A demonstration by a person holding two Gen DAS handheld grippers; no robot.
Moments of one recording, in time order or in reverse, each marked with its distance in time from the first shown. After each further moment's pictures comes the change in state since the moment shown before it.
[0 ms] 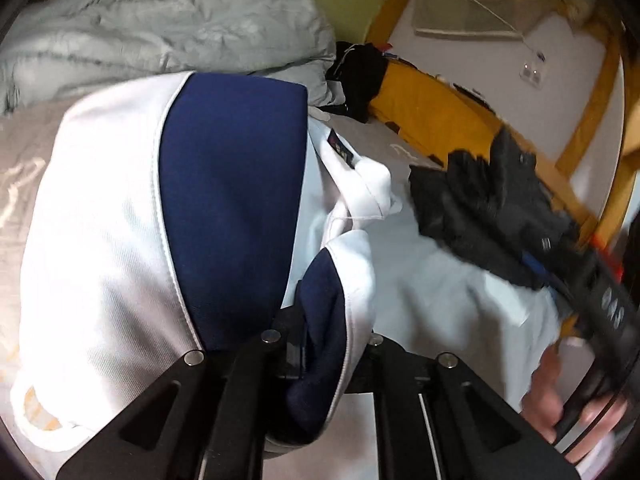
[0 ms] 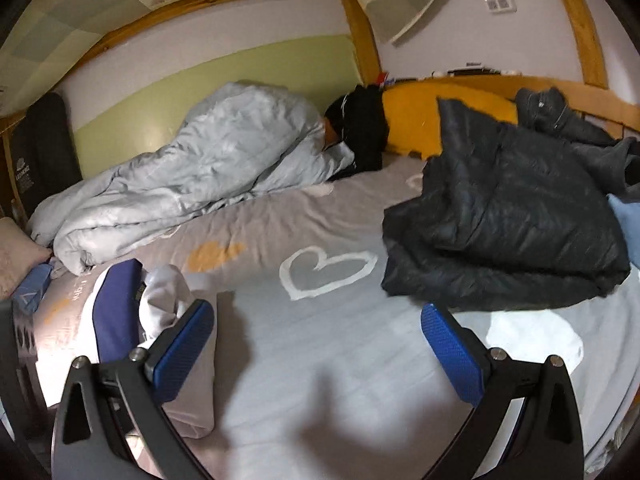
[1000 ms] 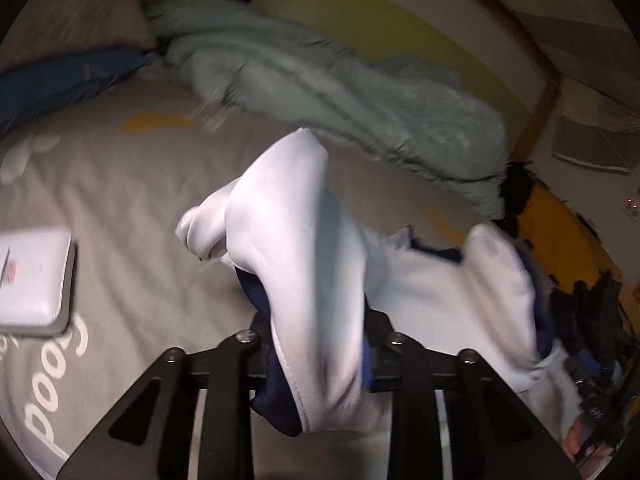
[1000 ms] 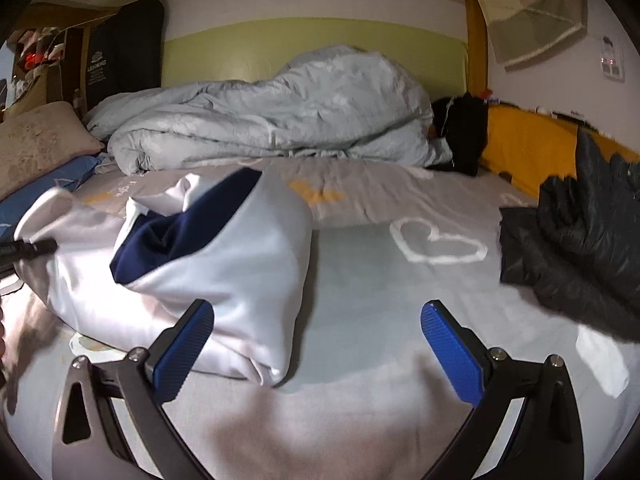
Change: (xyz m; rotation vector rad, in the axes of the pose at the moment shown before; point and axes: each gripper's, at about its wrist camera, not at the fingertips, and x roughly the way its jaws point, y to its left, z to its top) left arm -0.170 0.224 -0.055 -0.322 -0.270 0.341; right arm 0.015 0.094 -0.058 -0.348 0.048 0.147
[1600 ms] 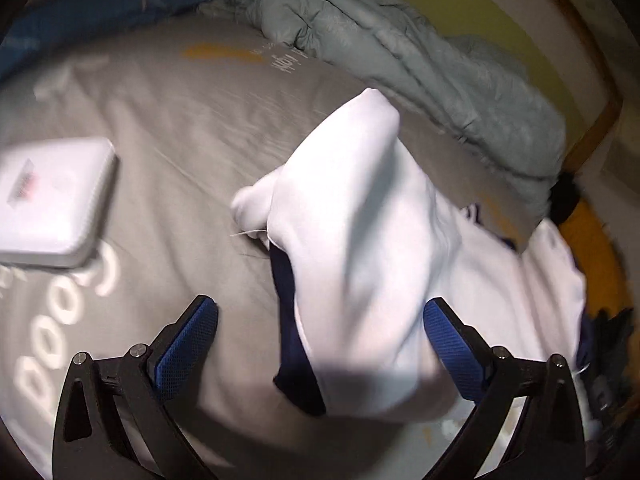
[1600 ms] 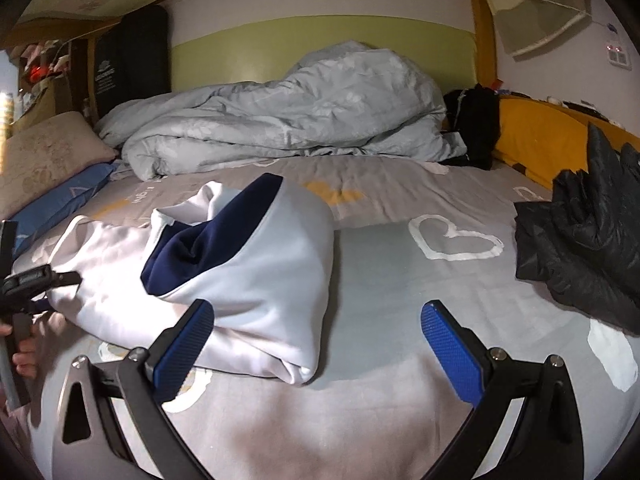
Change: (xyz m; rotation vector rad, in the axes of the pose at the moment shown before) left arm 0.023 0.057 -0.028 -0.204 0.146 0.117; right arm -0.007 0.004 0.006 0.026 0.025 0.071
